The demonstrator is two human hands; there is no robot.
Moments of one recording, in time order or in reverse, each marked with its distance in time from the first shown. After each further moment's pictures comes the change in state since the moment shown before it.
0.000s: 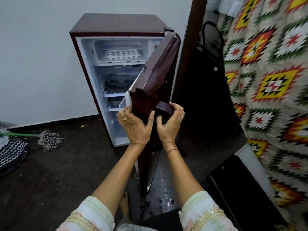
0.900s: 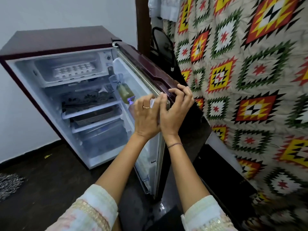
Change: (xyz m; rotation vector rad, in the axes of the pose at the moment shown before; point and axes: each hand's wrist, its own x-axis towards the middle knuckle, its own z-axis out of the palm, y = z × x) left_hand -0.001 0.107 0.089 -0.125 -0.325 0.679; right_hand 0.082 0.000 -0.103 -0.288 0.443 -0.131
